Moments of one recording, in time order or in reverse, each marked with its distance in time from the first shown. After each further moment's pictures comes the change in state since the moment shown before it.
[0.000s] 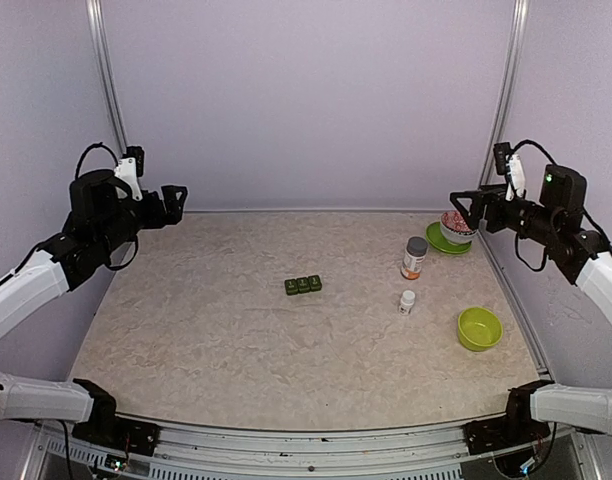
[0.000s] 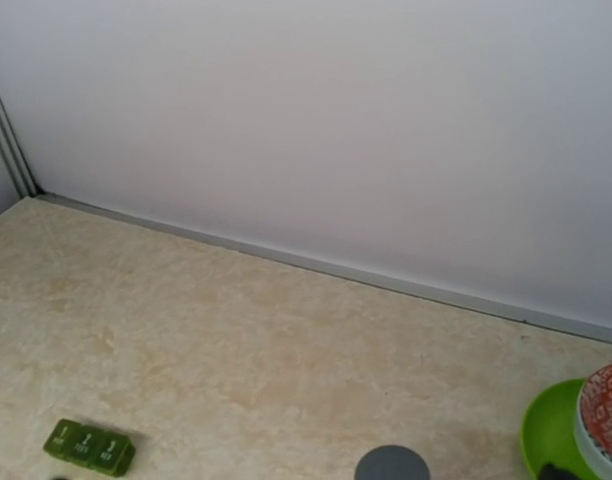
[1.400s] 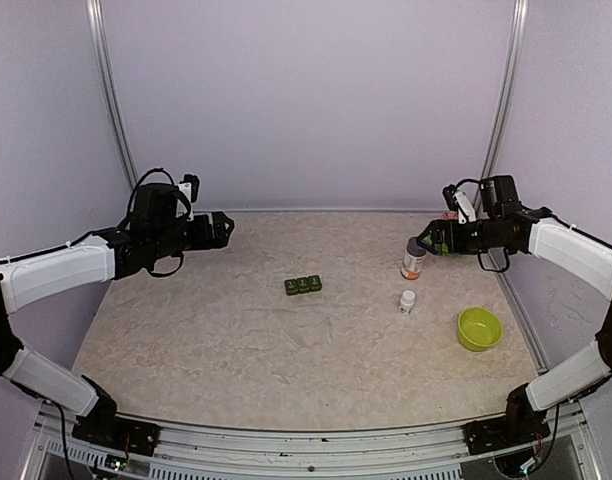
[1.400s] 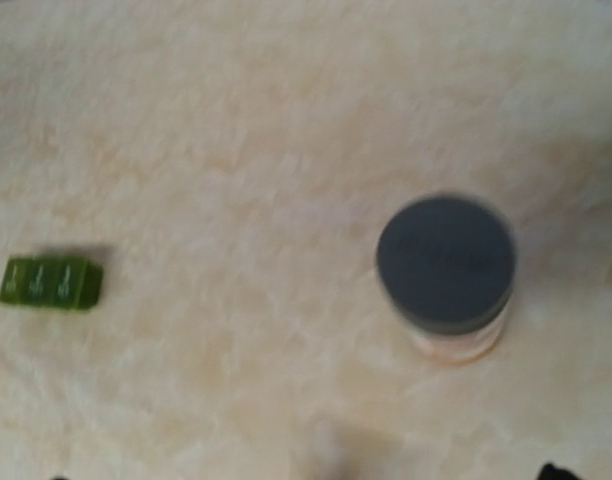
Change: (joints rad) left arm -0.109 0.297 0.057 -0.027 0.026 -0.157; right arm 0.076 0.404 0.117 -0.233 0.048 0.119
